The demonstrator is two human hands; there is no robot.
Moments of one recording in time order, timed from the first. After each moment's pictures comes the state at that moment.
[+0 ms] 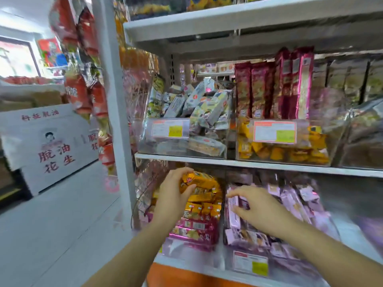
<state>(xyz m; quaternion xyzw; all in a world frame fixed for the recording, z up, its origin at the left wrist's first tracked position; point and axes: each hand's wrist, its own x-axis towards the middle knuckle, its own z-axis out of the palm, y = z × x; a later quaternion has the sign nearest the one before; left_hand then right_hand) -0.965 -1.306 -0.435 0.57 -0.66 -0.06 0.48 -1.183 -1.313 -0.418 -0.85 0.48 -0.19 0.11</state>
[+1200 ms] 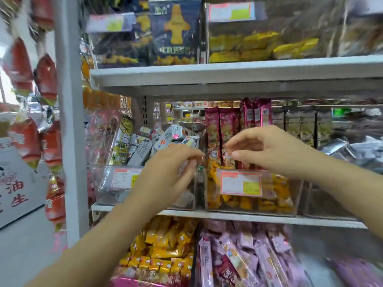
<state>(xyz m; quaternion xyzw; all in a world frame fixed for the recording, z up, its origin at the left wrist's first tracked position) -1.011 -1.326 -0.286 0.34 -0.81 0.14 0.46 -1.238 -1.320 -0.226 -0.83 0.40 -0.36 0.14</state>
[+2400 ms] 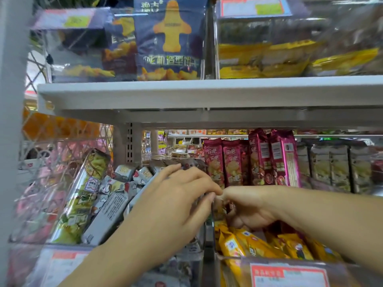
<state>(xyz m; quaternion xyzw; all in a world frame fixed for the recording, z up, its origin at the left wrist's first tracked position) -1.016 -1.414 -0.251 0.34 -0.83 0.20 0.39 -1.200 -1.504 -0.245 -0.61 0.54 -0.20 0.54</state>
